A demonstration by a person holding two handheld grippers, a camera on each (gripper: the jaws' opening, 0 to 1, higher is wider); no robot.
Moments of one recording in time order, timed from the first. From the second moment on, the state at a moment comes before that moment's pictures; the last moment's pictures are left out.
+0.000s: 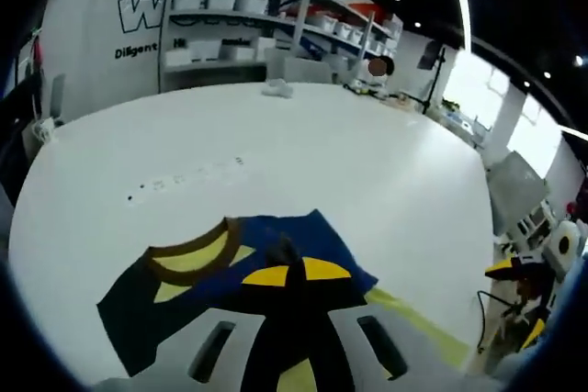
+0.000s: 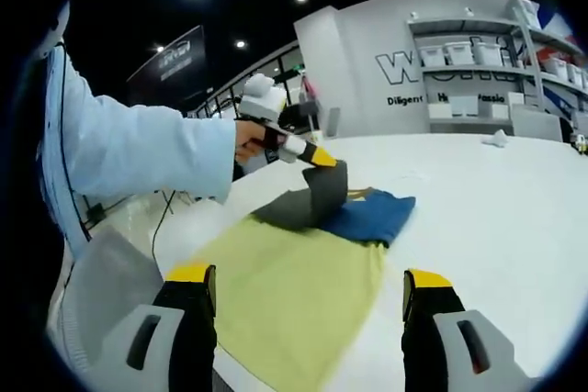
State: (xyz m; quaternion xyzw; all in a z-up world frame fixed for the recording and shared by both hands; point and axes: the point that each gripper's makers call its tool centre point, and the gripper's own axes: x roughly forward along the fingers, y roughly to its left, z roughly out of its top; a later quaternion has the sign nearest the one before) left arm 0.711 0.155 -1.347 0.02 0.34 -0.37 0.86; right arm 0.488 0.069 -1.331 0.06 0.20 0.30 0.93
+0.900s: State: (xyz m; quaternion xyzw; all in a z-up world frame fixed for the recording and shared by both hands) left arm 0.708 0.104 -1.413 0.01 0.37 -0.39 0.84; right arm 0.483 0.057 -1.337 0.05 0.22 0.28 0.93
